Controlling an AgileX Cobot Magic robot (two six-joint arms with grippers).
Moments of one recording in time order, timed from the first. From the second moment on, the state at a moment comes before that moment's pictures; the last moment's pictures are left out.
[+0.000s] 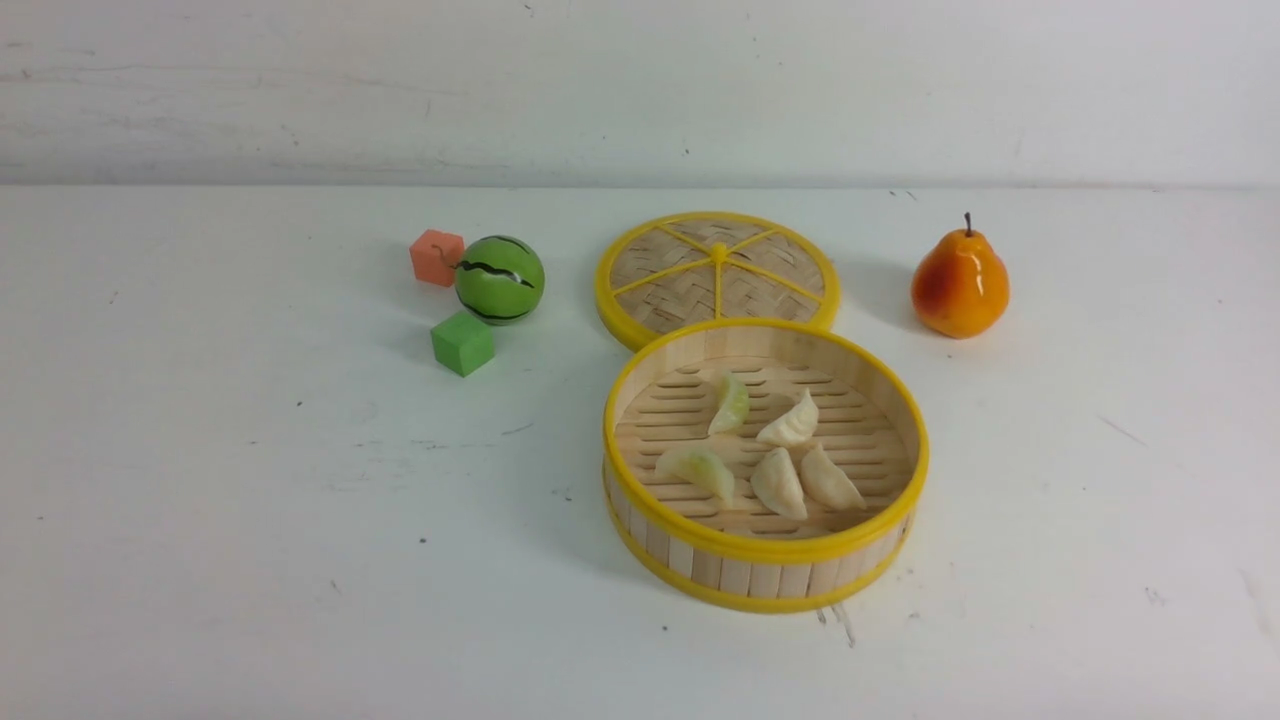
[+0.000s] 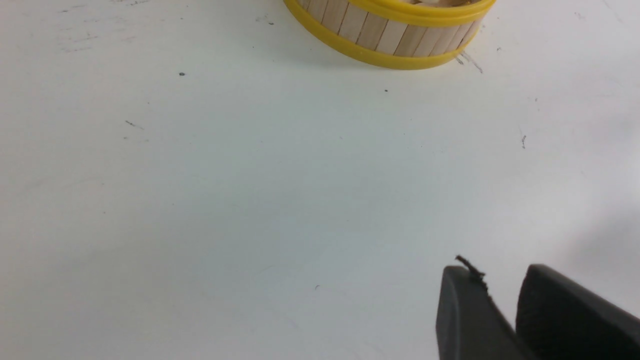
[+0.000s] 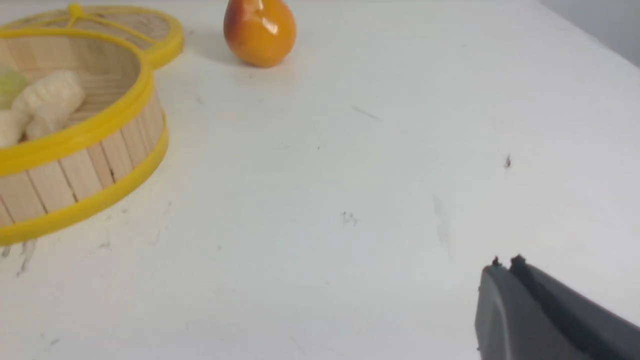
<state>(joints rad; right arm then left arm) -0.10 -0.01 0.03 -0.01 0.31 0.04 -0.61 0.35 -0.47 -0.08 0.76 -0.21</state>
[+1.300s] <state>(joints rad) -0.07 -0.01 0.02 -0.01 0.38 0.06 -0.61 0.35 -0.47 -0.02 0.67 -0.21</state>
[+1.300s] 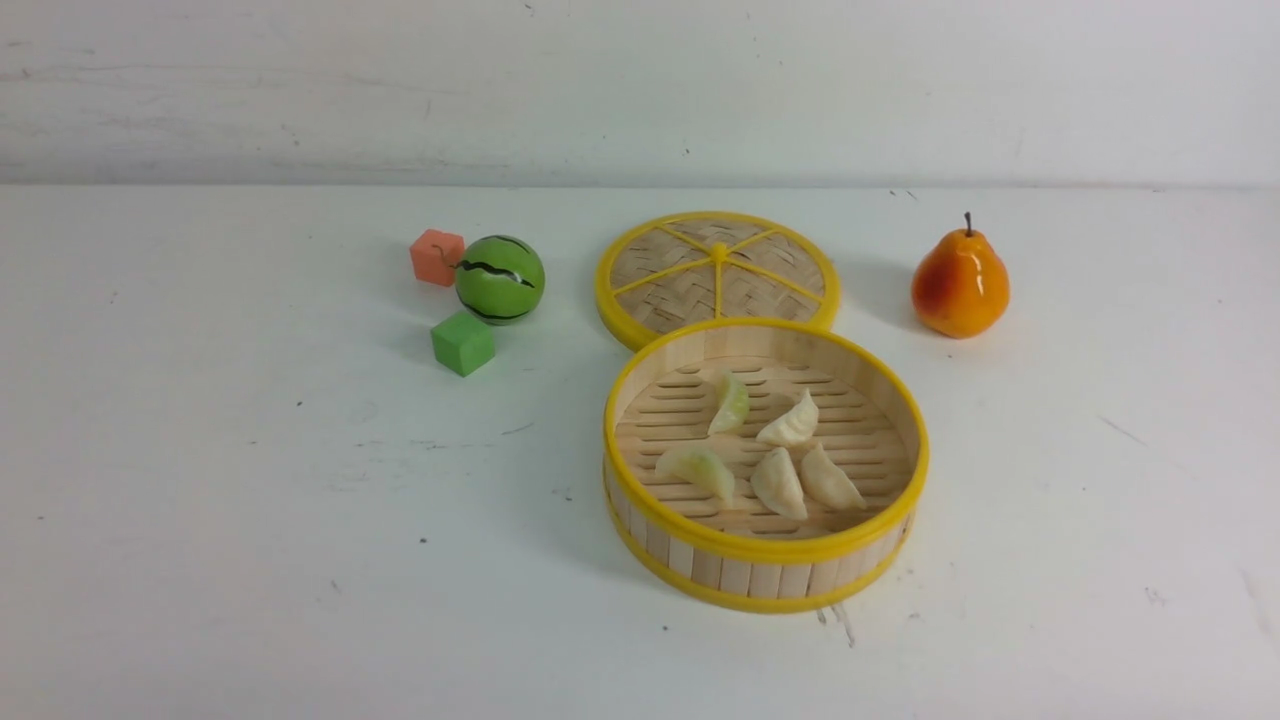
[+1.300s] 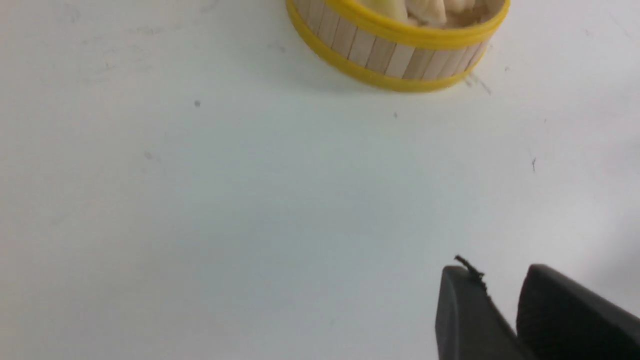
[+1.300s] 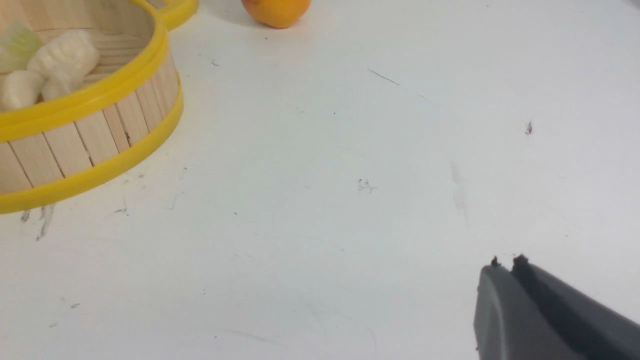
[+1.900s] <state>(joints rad) -0.07 -0.01 0.02 -0.01 0.38 0.06 -0.04 0.10 -0.04 -0.03 -0.01 -0.21</state>
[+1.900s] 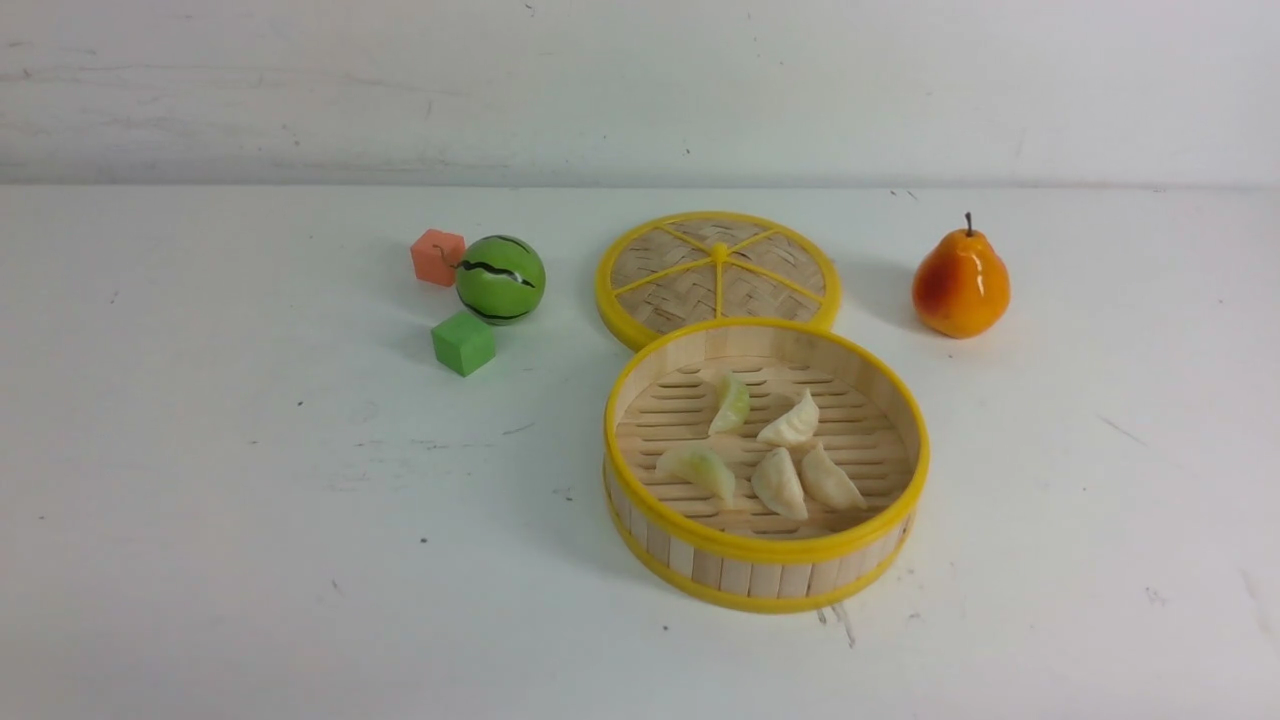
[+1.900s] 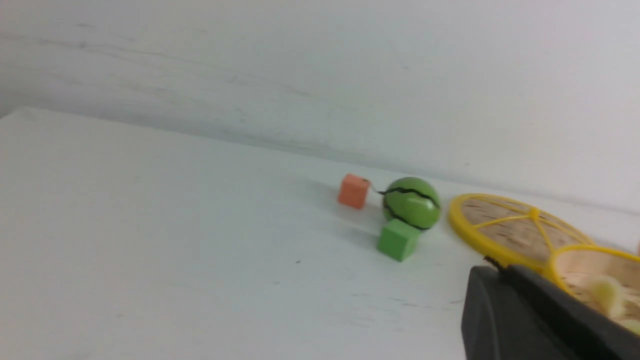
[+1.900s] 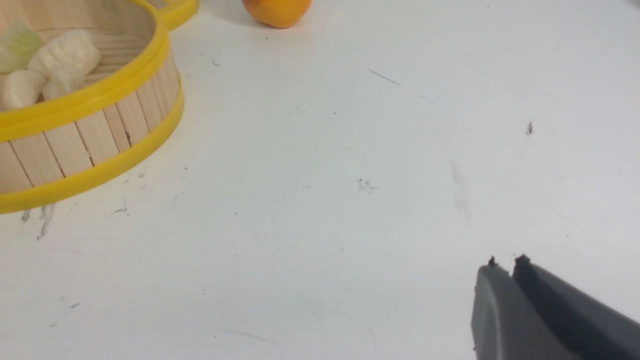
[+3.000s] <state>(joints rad) -0.07 -0.01 0.02 -0.01 0.38 0.06 0.03 -0.01 0.03 -0.03 0.37 -0.16</state>
